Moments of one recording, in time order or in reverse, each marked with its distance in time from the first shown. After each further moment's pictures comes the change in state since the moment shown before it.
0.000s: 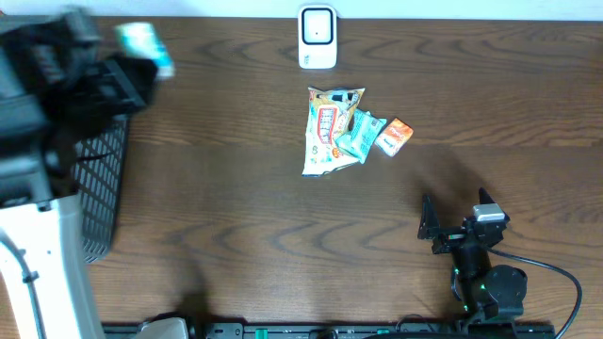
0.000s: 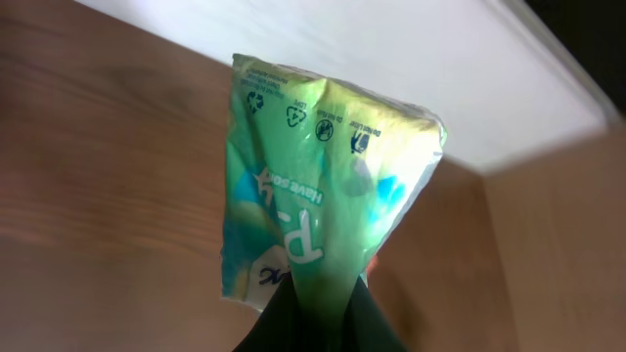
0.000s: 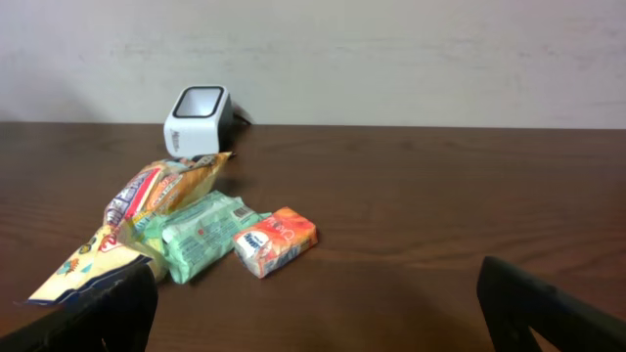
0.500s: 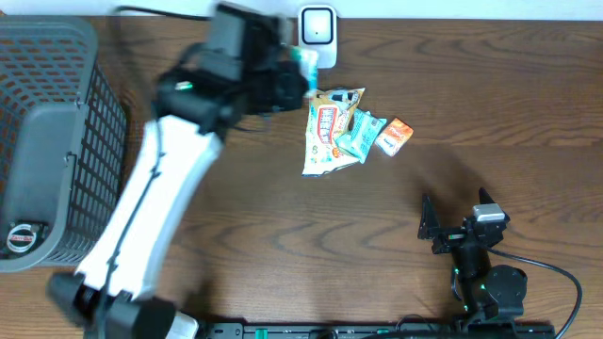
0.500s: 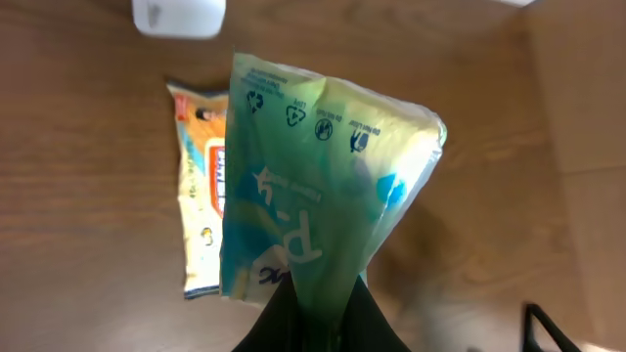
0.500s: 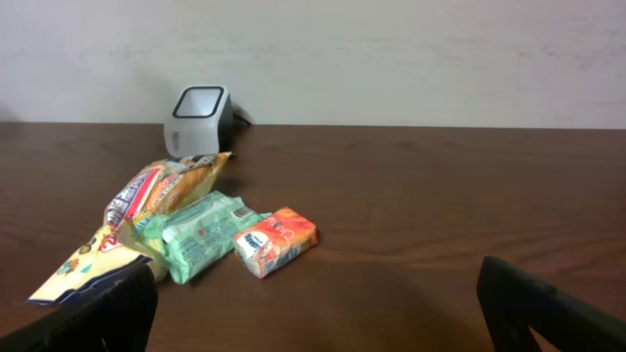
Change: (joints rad) left arm -0.572 0.313 0.000 0.141 -0.276 -0.090; right arm 0.000 0.000 0.000 0.000 0.000 0.000
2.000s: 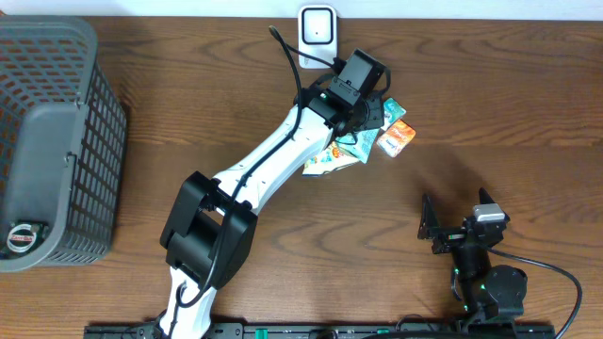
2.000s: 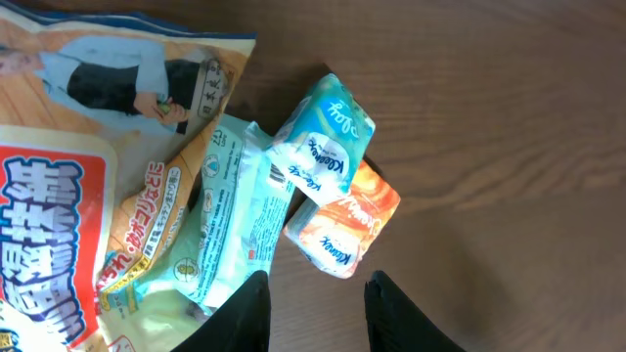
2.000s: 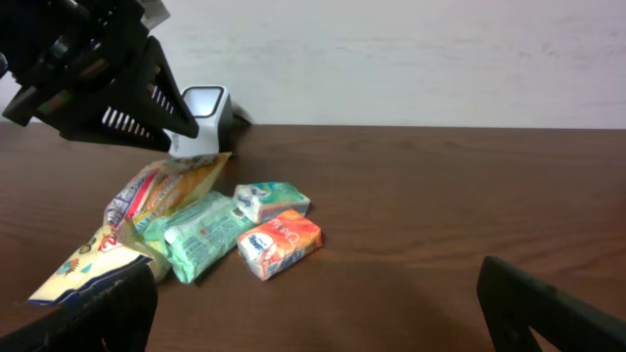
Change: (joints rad) left arm -0.252 0.412 0.000 0.326 -0.206 -0.256; right arm 0.000 0.000 0.000 0.000 0.000 0.000
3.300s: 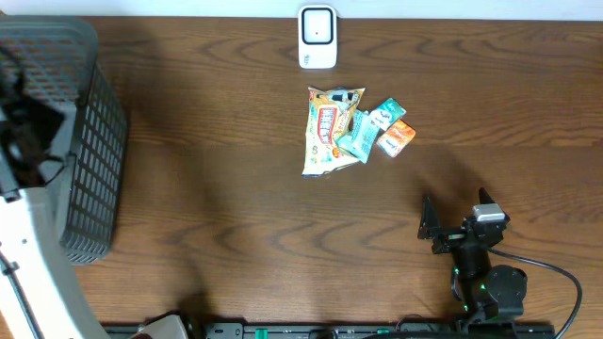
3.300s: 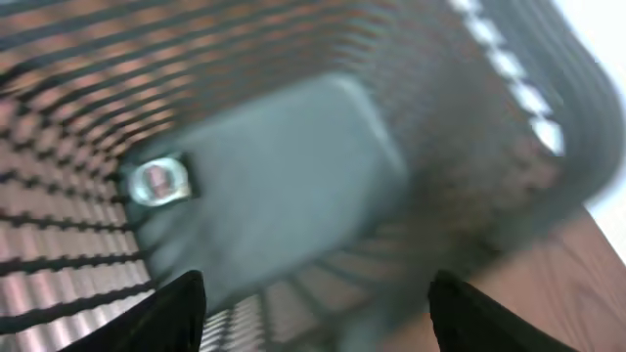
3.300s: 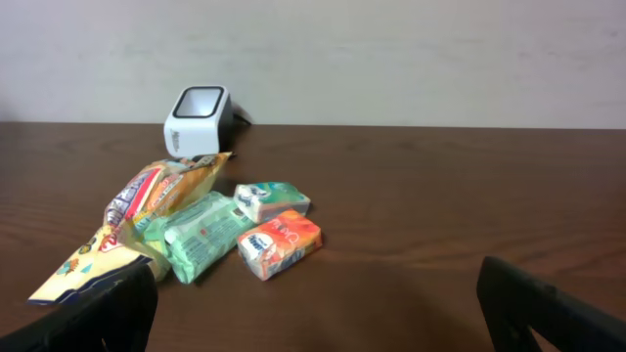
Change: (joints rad) left arm 1.087 -0.701 0.002 -0.681 -0.421 0.083; right arm 0.000 0.000 0.000 0.000 0.000 0.000
